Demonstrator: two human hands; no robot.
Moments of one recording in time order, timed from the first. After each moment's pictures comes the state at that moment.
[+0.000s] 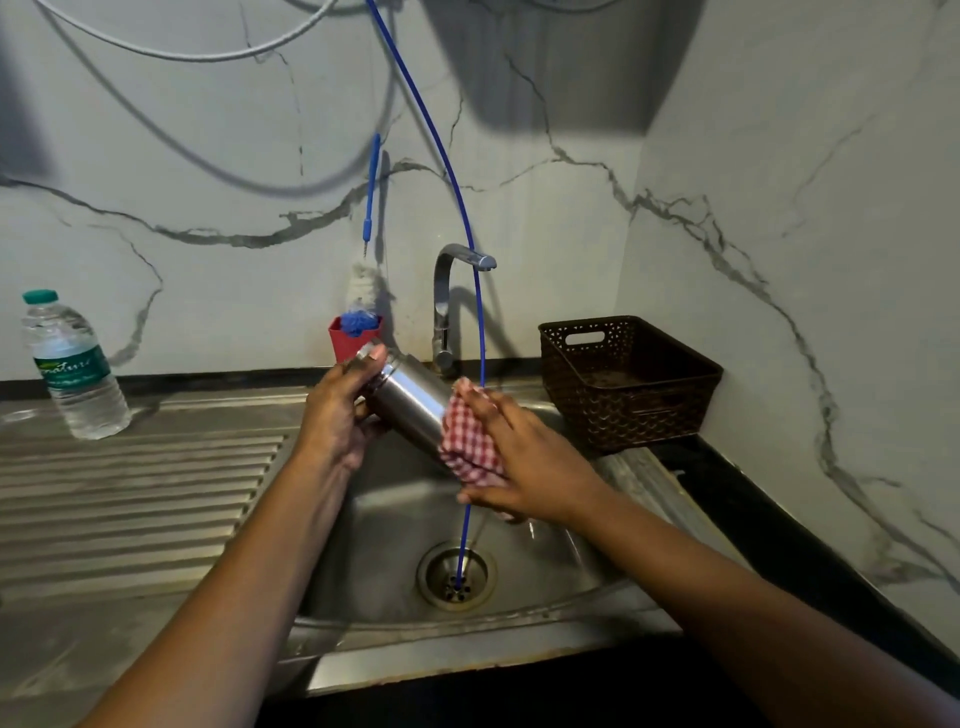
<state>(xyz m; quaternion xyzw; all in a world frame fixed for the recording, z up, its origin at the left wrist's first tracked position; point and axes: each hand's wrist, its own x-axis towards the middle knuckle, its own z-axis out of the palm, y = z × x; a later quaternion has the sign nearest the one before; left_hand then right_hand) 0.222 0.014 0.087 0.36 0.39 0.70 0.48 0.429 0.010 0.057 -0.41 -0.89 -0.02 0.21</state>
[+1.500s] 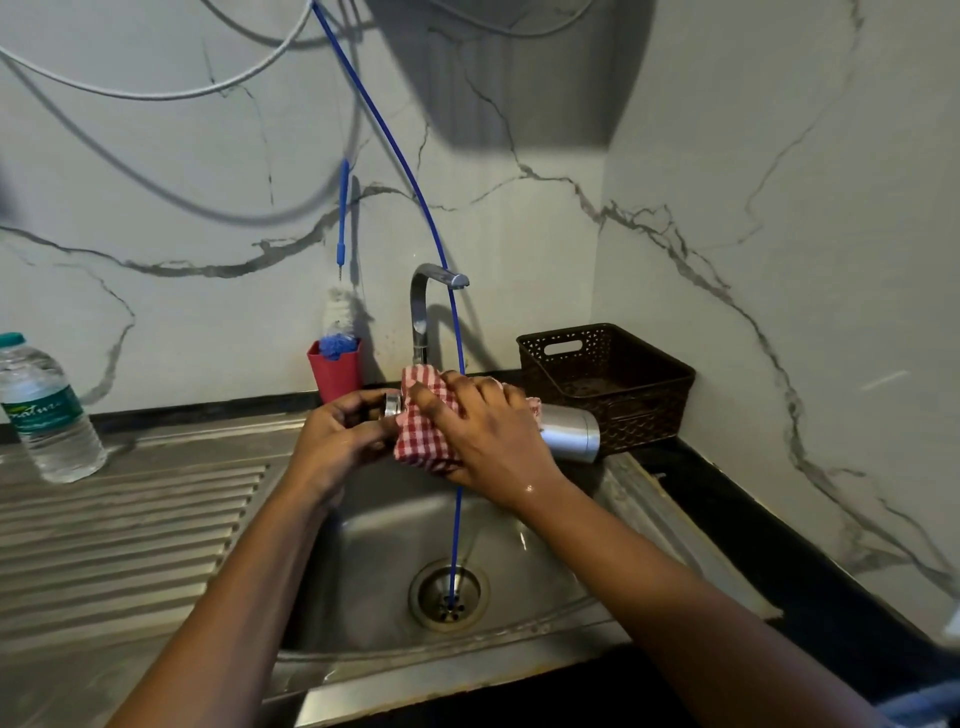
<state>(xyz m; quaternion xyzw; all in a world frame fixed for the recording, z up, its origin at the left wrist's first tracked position) 0.220 0.013 0.076 0.56 0.38 0.59 0.44 0.404 0.021 0.076 -0.40 -0.81 -0.32 0.28</state>
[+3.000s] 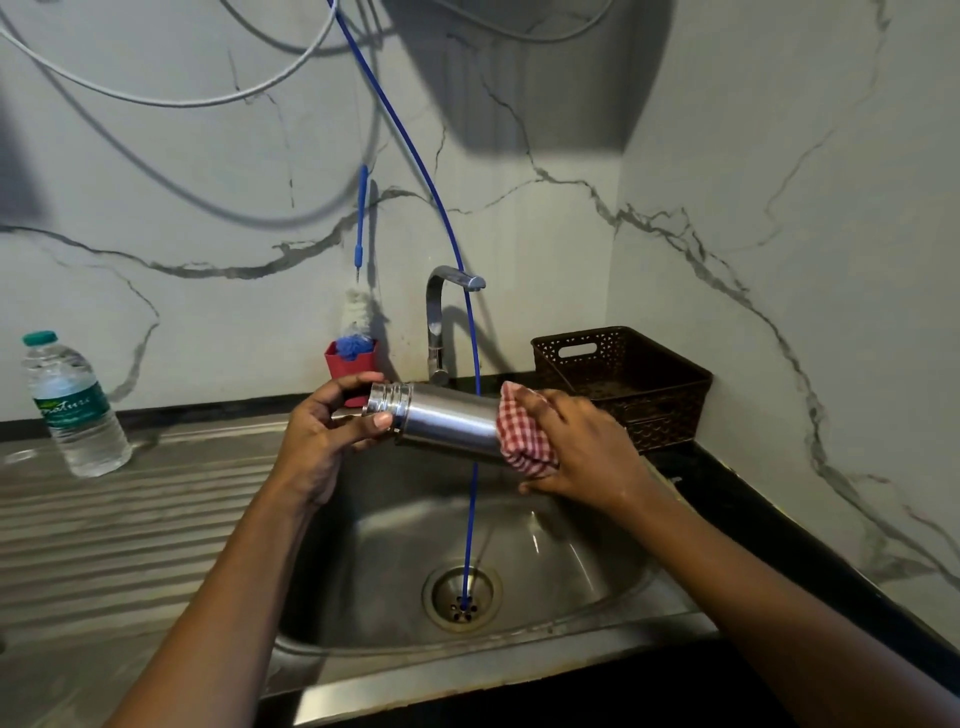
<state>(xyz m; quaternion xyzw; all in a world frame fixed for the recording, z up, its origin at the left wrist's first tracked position) 0.188 0.015 0.076 0.57 0.28 0.64 0.43 0.474 0.022 0.069 -0.50 -0.83 -0.15 0.18</state>
